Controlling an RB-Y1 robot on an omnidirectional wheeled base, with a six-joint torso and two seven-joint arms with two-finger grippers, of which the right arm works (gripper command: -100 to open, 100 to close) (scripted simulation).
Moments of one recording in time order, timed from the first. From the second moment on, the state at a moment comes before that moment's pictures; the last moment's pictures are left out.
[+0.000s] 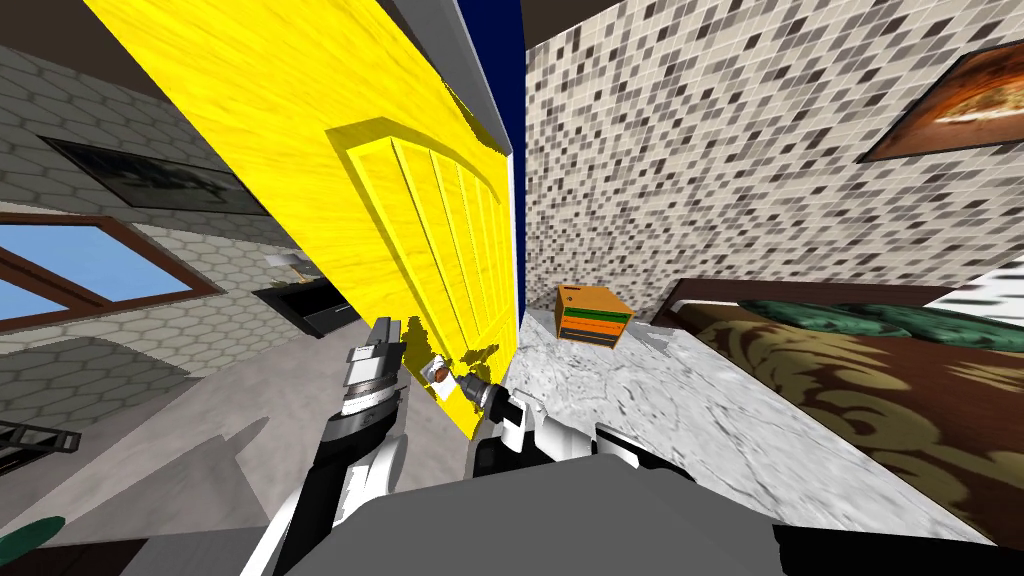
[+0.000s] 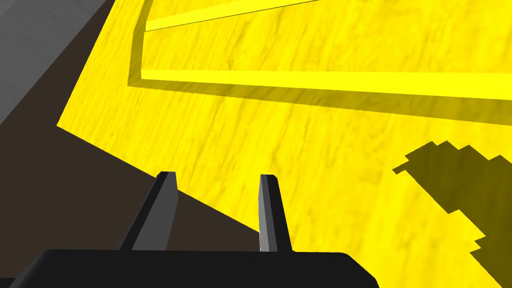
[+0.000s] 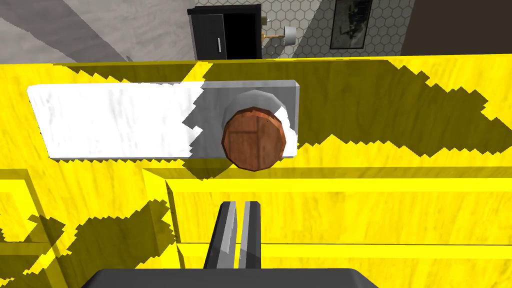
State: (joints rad) arm -0.32 -0.04 0.99 -1.06 0.01 -0.38 -0.28
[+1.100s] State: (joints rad) arm -0.32 -0.04 0.94 -1.06 0.01 -0.36 -0.26
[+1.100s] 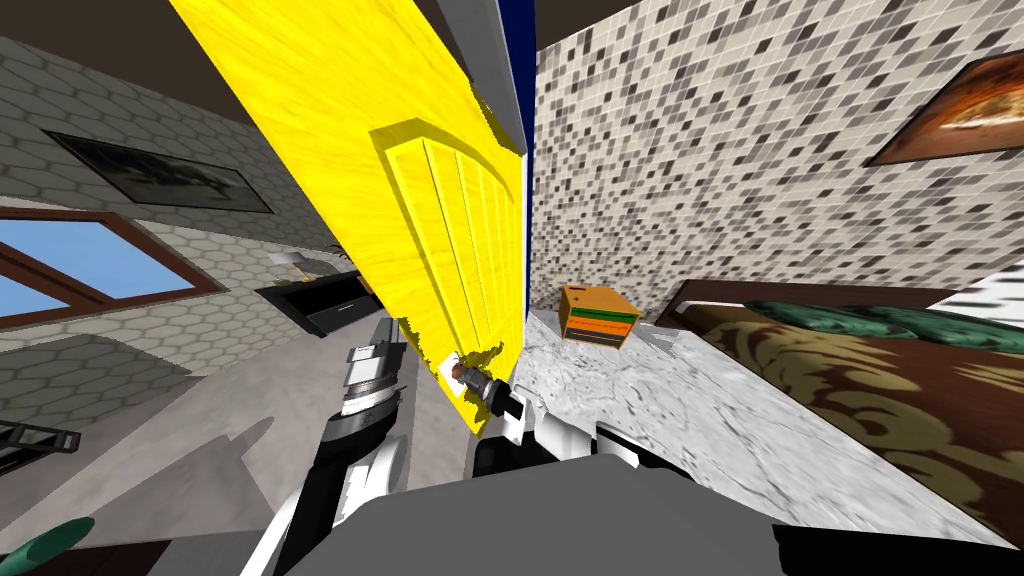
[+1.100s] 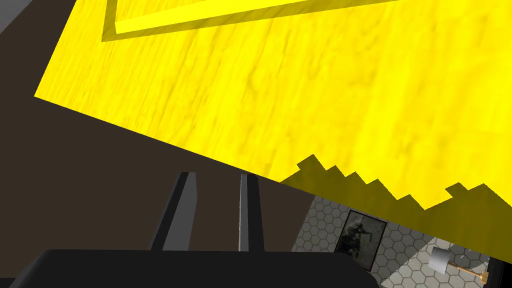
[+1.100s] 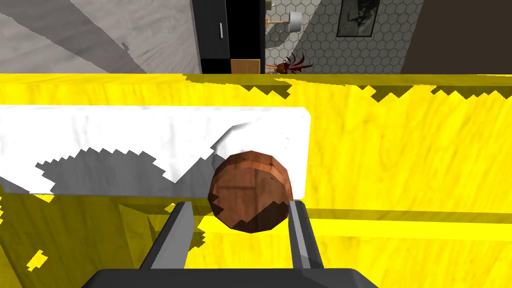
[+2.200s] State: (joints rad) arm -0.31 -0.05 0.92 -1.07 0.00 -0.36 -0.26
